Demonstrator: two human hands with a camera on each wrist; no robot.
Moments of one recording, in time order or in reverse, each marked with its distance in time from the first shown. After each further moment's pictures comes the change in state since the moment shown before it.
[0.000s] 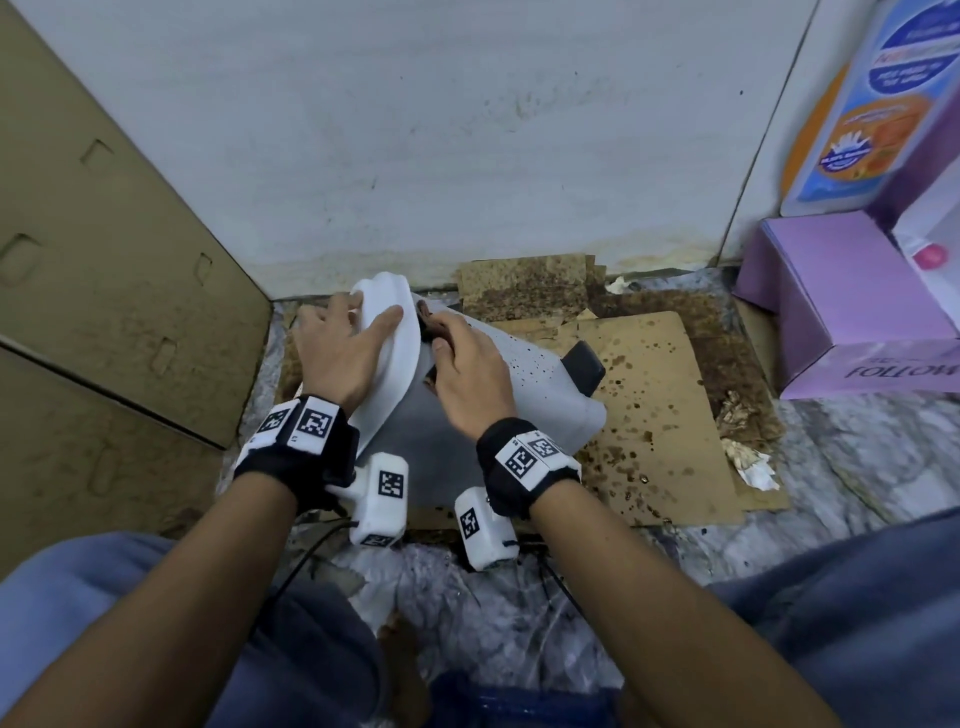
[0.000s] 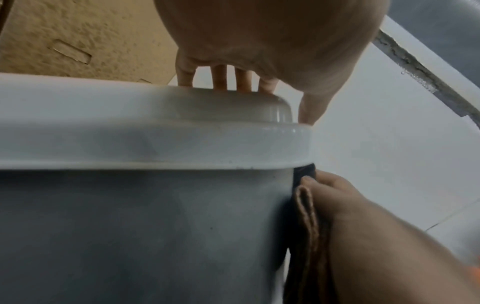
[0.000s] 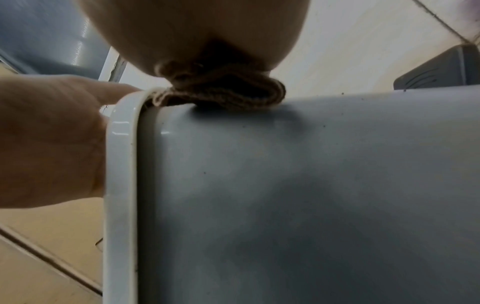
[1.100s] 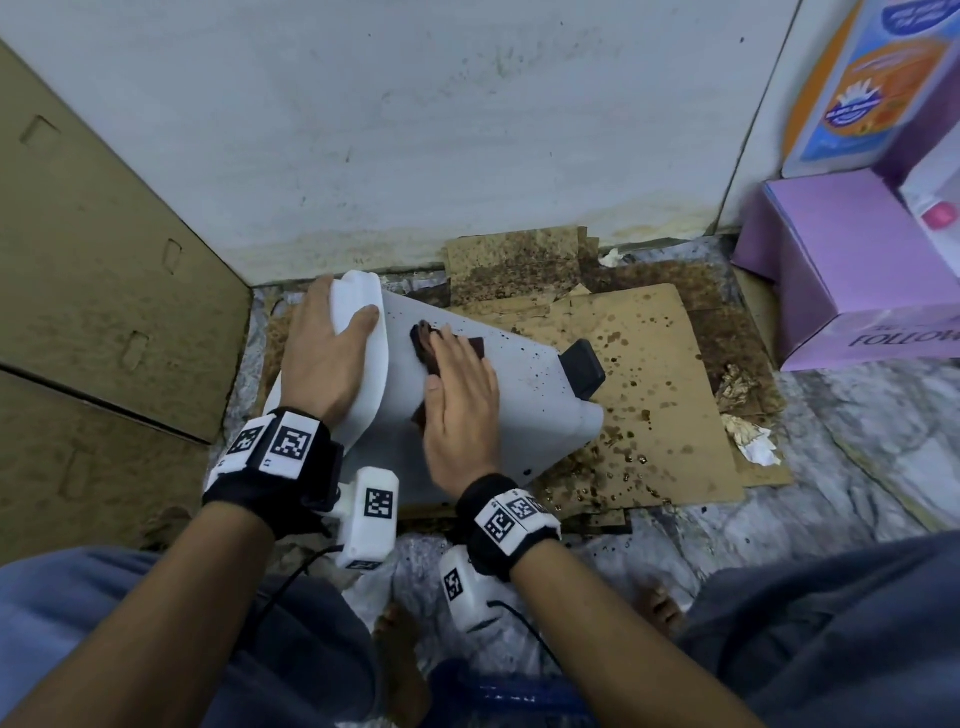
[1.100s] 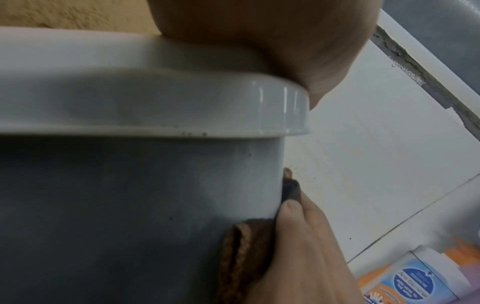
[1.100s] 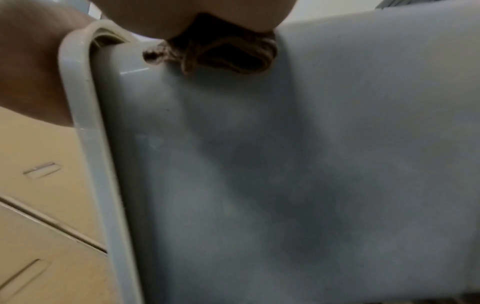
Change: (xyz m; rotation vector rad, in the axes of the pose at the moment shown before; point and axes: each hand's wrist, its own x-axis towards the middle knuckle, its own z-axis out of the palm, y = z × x) left_hand -0.004 -0.007 0.015 0.045 0.001 0.119; right_hand -0.048 0.038 0.036 -0.061 0.153 -0.042
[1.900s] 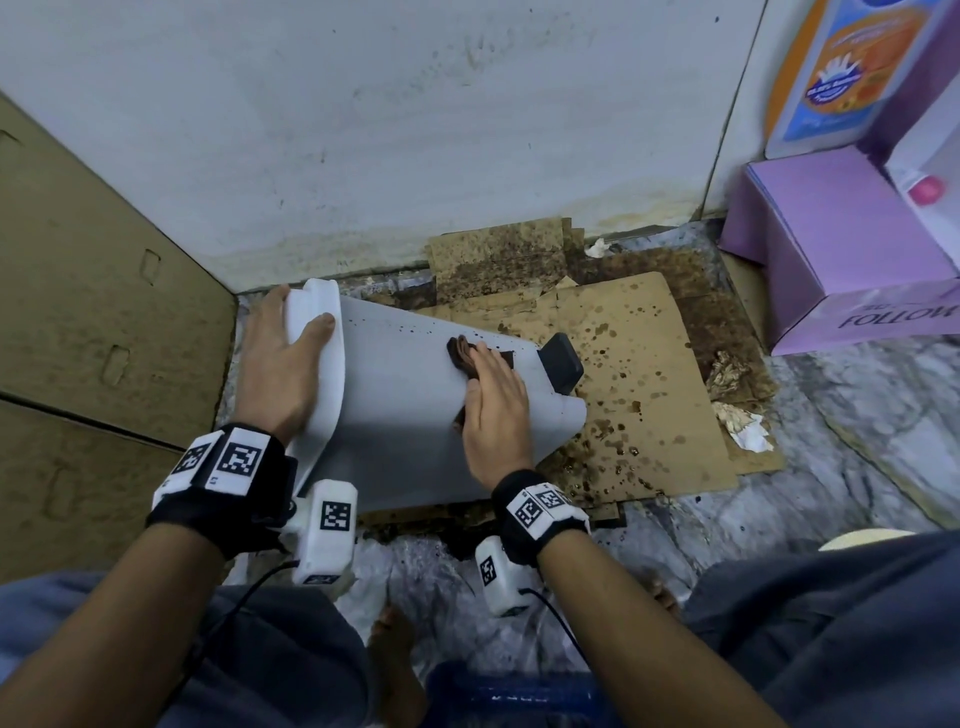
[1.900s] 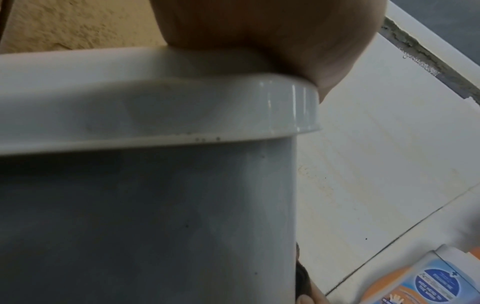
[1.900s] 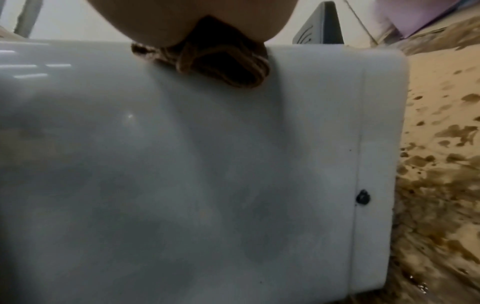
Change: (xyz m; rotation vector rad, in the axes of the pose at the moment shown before) left_hand 0.012 -0.023 -0.004 -0.017 0.017 -0.030; right_hand 0.001 0.060 -0.024 -0.031 -0.032 0.156
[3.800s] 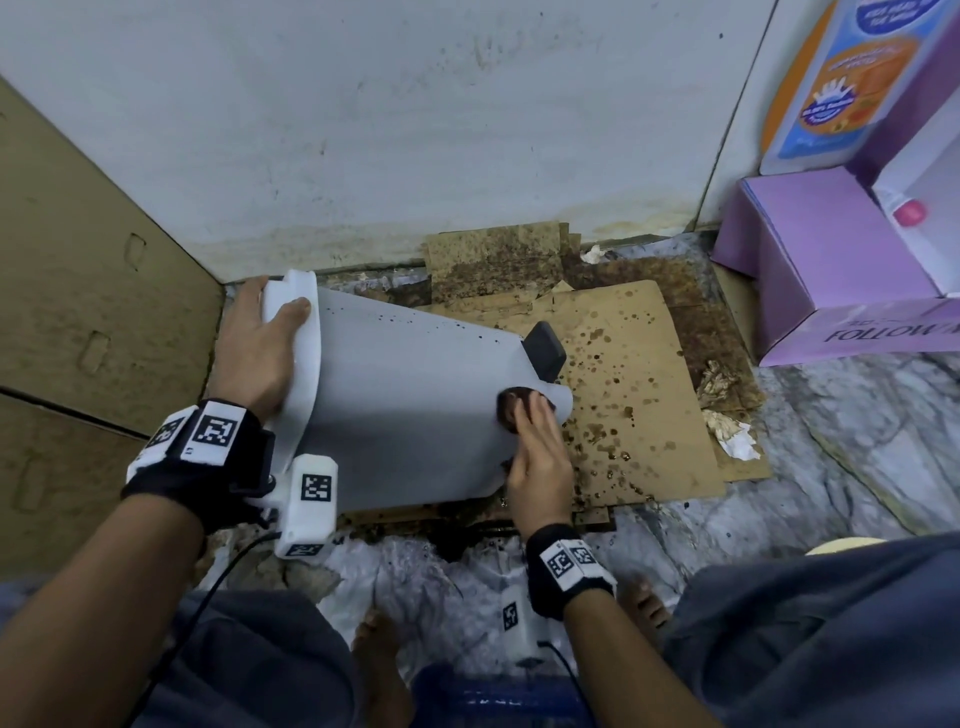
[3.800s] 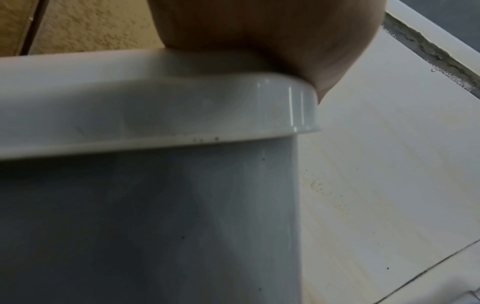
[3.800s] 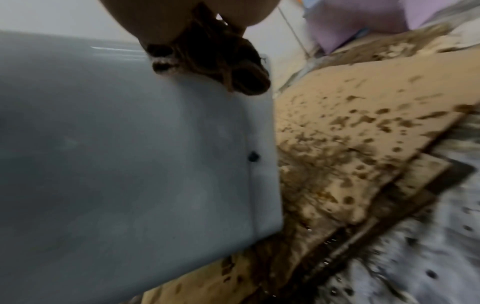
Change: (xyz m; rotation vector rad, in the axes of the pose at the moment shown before) left_hand 0.021 -0.018 -0.009 -0.109 0.000 -0.090; right_hand -0.051 0.061 -0.004 -0.113 0.199 -0.003
